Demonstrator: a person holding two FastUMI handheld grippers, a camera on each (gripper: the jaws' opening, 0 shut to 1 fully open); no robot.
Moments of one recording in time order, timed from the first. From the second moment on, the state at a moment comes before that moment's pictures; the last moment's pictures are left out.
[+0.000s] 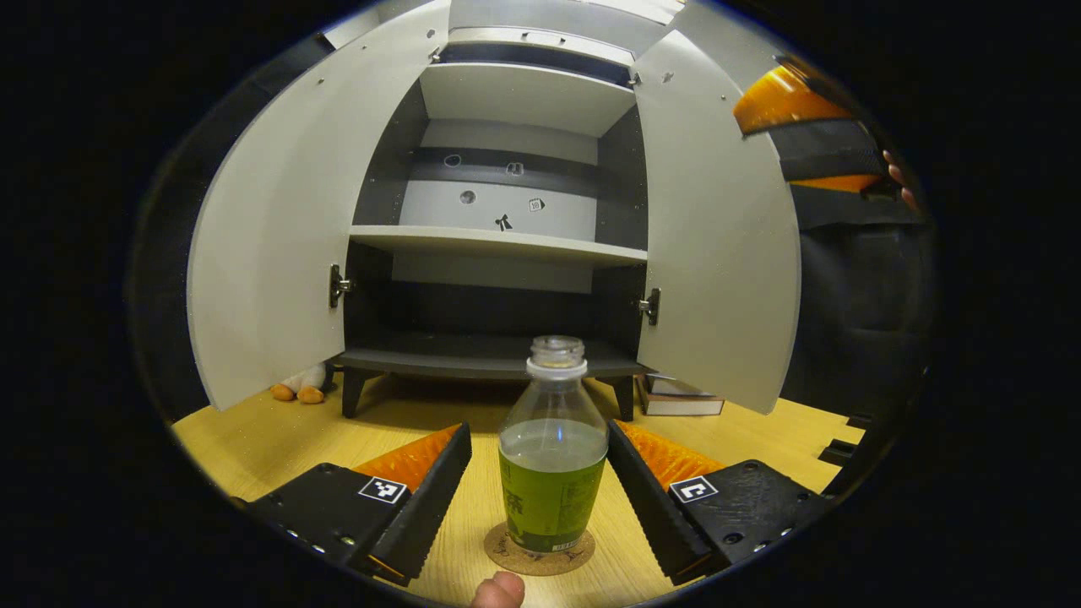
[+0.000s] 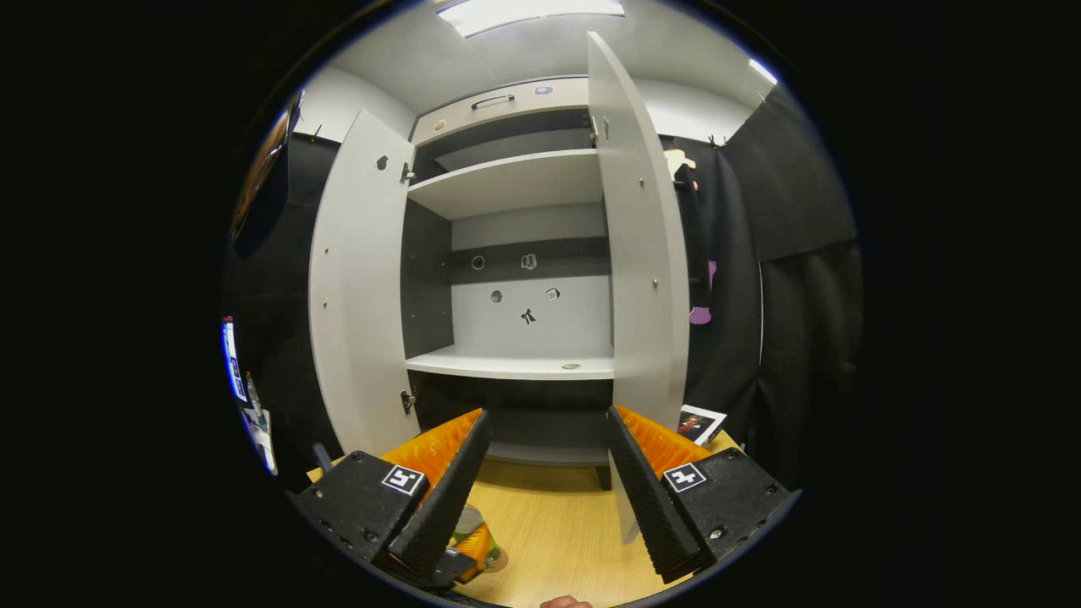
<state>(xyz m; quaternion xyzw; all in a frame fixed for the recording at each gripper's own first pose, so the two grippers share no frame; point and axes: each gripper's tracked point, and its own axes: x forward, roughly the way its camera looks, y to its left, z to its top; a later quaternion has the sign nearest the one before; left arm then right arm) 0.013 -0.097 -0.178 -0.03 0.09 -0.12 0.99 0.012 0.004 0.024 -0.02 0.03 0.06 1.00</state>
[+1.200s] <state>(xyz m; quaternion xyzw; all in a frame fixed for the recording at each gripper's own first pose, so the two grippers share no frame) 0.008 -0.055 -0.024 -0.01 0.02 -0.08 1.00 0.018 -0.148 0.191 0.05 -0.15 -0.04 0.99</state>
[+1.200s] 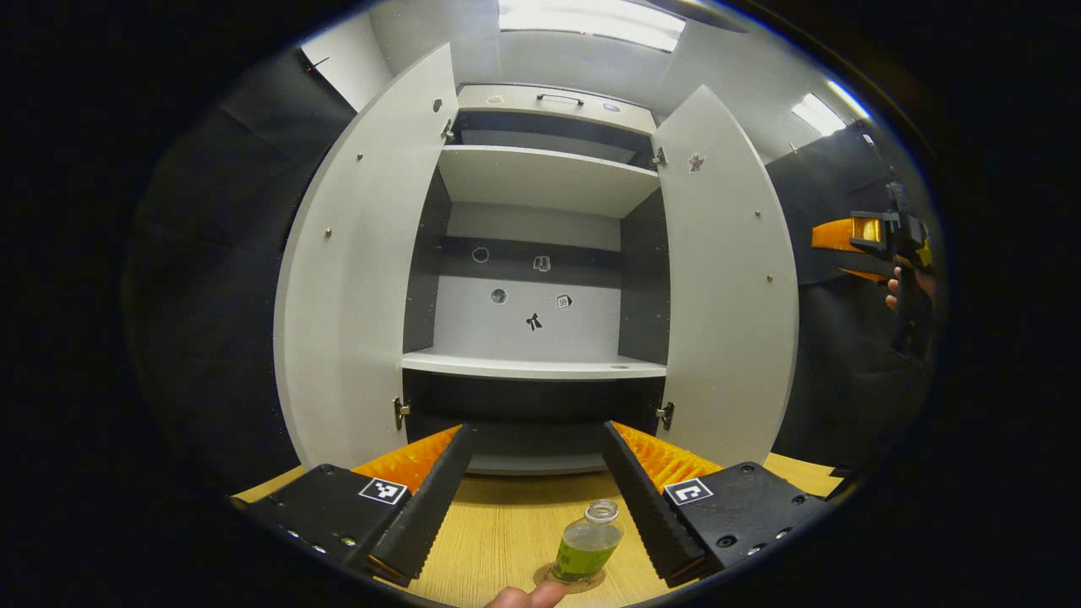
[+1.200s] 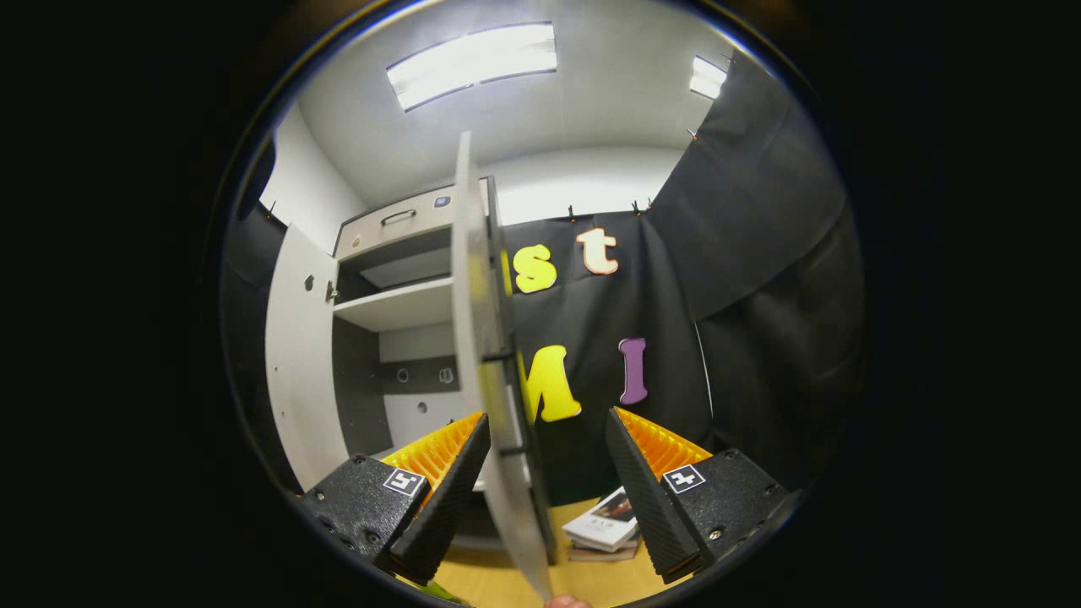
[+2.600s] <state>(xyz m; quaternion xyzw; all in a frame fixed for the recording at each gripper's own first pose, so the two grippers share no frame) -0.016 -0.010 -0.019 -0.03 0.01 -0.02 1.00 0.093 -0.033 0.211 0.02 -0.12 0.08 0.99</state>
